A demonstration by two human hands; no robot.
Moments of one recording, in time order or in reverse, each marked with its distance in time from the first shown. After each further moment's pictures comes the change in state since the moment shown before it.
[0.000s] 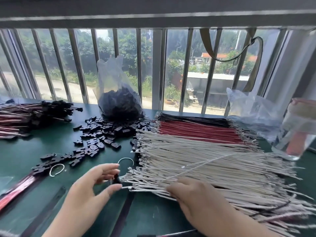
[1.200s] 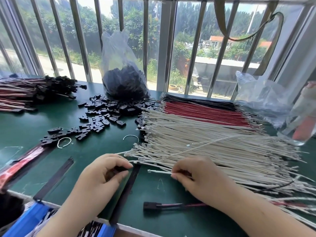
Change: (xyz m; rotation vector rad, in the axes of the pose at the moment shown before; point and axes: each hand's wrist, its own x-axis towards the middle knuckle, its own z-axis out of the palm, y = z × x) left_hand -0.027 0.005 0.011 0.032 -0.006 0.005; right_hand 0.000 0.000 0.002 0.221 -0.058 0.116
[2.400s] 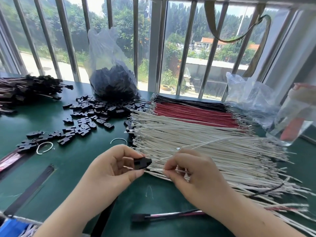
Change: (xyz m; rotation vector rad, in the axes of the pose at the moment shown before) left_hand 0.023 0.031 0.026 -0.568 -0.212 -0.085; right_hand -0.005 -0.005 -0.006 0.114 0.303 -0.089
